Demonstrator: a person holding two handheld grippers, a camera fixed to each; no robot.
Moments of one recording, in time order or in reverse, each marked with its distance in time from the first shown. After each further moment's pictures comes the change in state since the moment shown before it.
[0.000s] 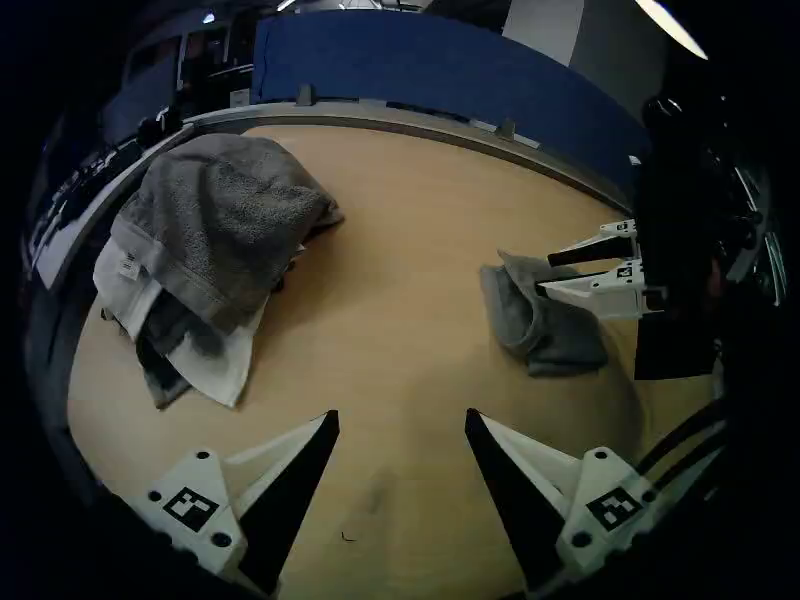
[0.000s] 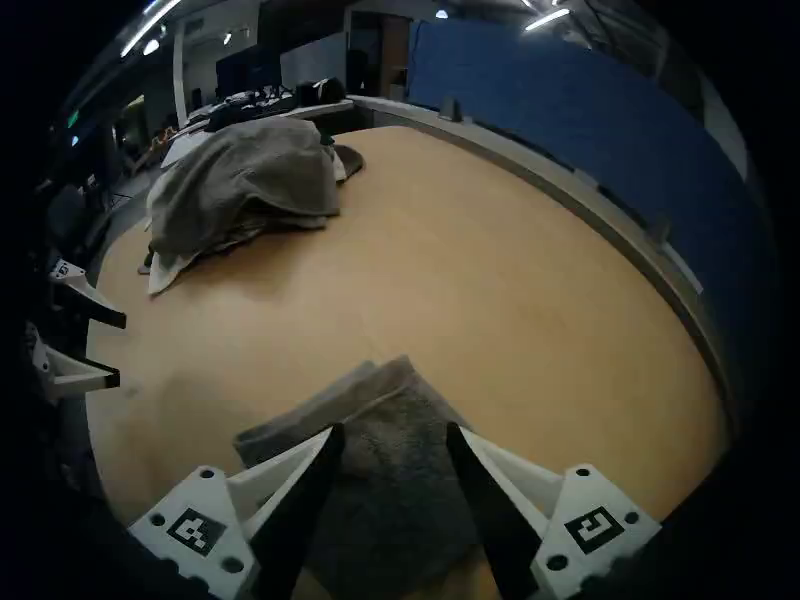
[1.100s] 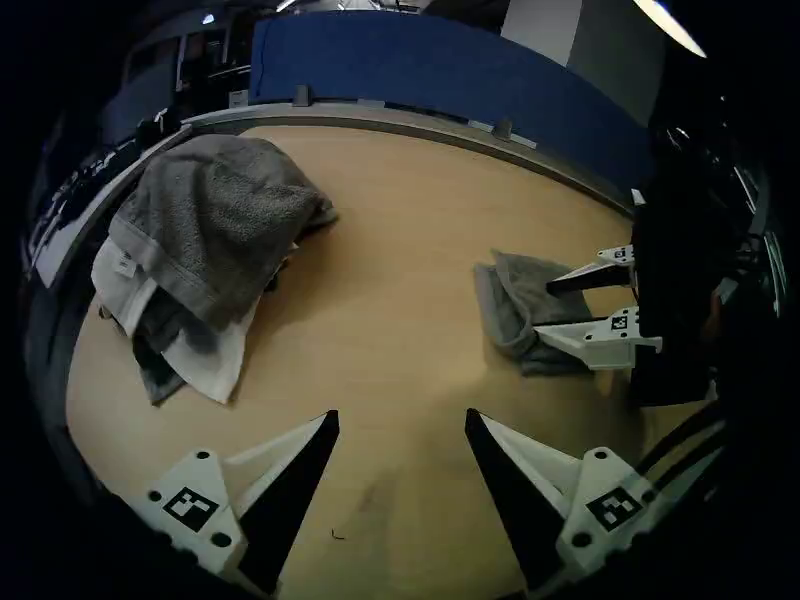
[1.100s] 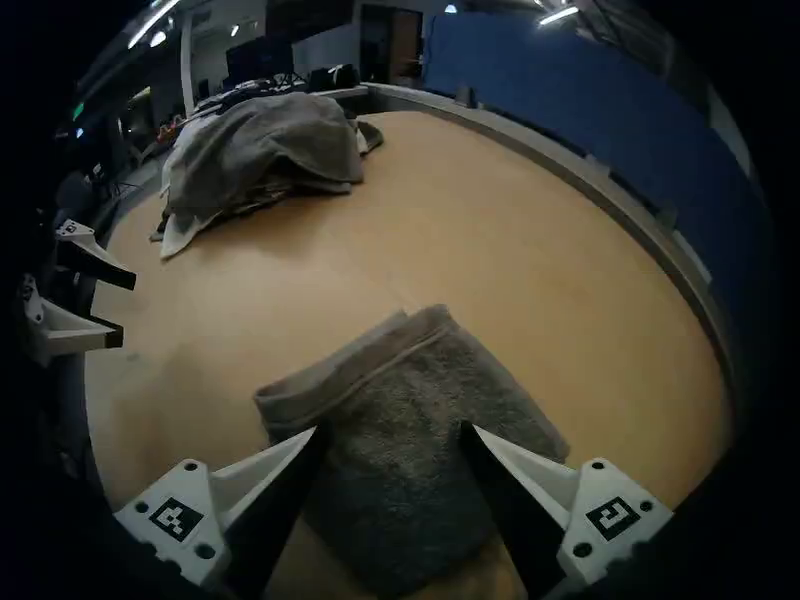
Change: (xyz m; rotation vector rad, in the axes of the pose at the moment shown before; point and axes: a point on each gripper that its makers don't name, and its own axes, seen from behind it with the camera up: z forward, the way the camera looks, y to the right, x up) left arm -0.004 0.008 -0.001 -0.004 0.003 0.000; right arm -0.037 -0.021 0.002 0.016 -0.028 -0.017
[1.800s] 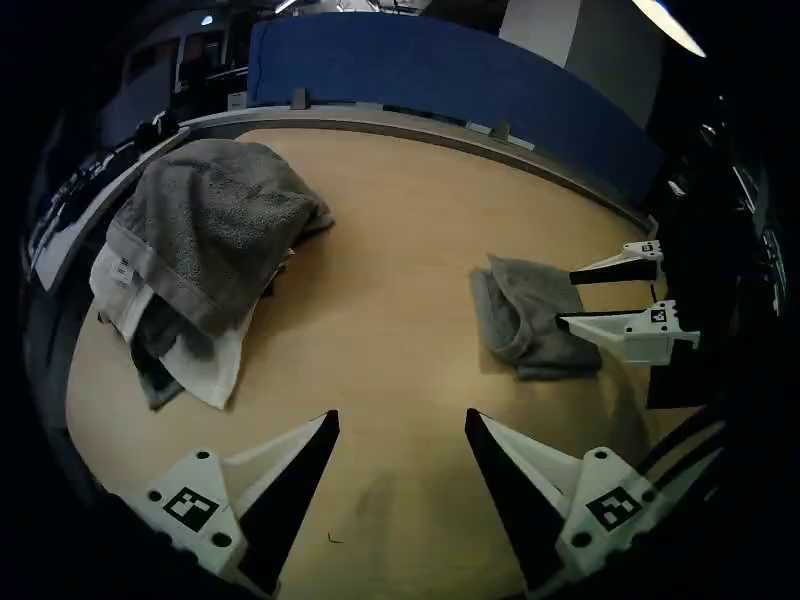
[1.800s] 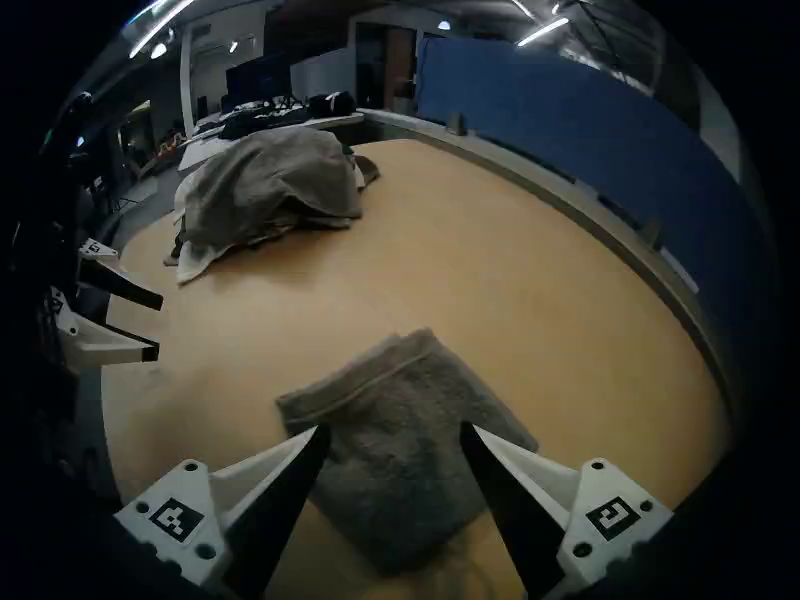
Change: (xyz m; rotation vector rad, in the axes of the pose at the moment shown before) left arm 0.007 0.004 0.000 -0.004 0.006 0.003; right arm 0.014 0.004 -0.041 -0.012 0.075 0.020
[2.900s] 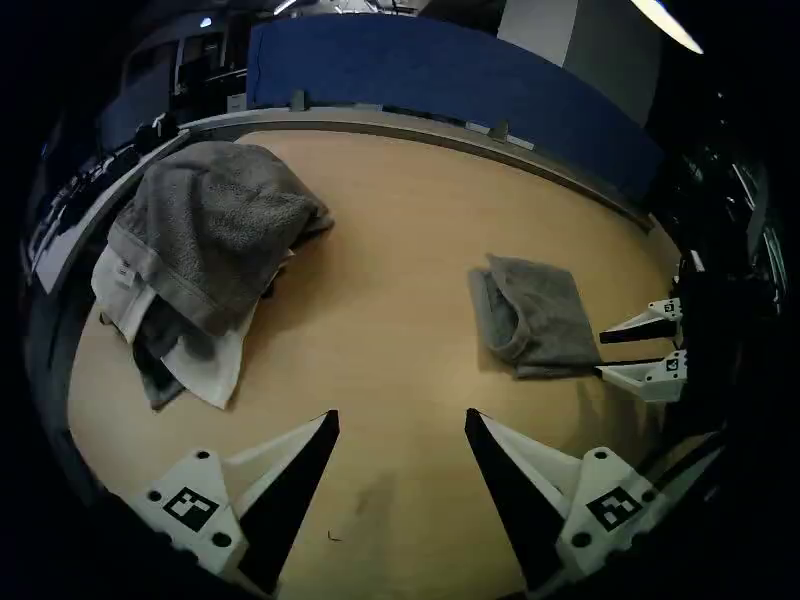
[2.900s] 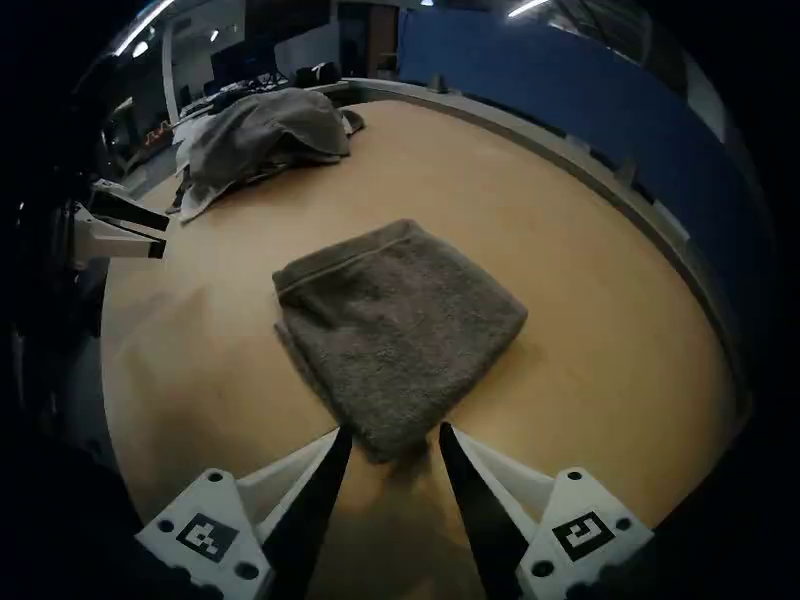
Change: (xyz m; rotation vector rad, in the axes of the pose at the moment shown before) left arm 0.001 0.001 -0.002 0.005 0.003 0.007; right arm -0.091 0.003 -0.037 -0.026 -0.104 0.047
